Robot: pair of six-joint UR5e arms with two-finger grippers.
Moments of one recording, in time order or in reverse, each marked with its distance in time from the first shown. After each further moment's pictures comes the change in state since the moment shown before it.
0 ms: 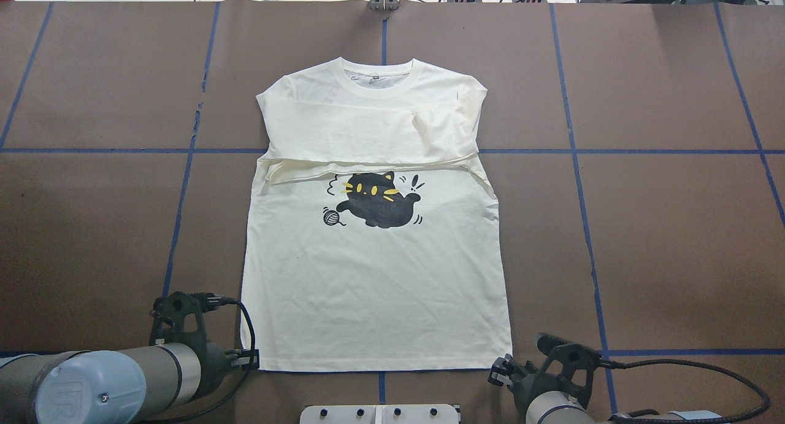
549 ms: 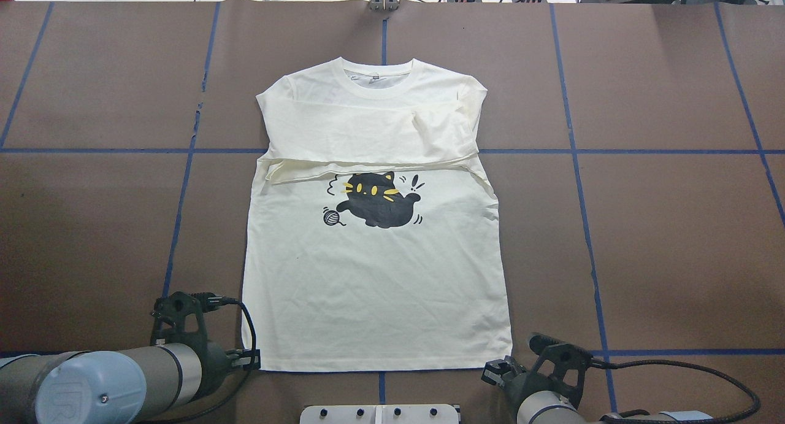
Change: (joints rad) left arm 0.001 -0.004 -0.002 0.000 0.001 -0.001; right arm 0.005 0.021 -0.009 0.000 -0.004 0.002
